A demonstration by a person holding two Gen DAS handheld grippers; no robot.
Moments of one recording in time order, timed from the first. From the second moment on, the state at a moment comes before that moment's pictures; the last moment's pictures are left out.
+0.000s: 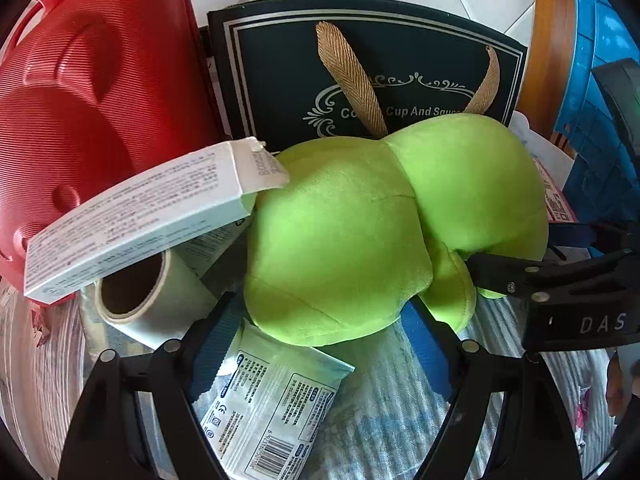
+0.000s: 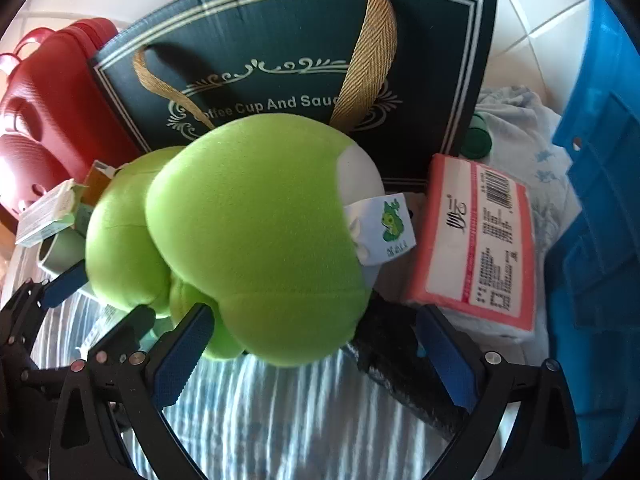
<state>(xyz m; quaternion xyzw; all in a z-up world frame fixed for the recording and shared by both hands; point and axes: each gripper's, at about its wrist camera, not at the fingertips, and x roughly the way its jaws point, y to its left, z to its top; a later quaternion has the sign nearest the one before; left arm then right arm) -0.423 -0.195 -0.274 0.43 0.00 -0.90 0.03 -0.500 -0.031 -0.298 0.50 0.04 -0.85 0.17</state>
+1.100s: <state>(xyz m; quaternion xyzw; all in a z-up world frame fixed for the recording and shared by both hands) -0.243 -0.186 -0.164 0.34 0.00 -0.94 -0.08 -0.324 -0.009 -0.194 0.41 0.04 -0.89 0.21</state>
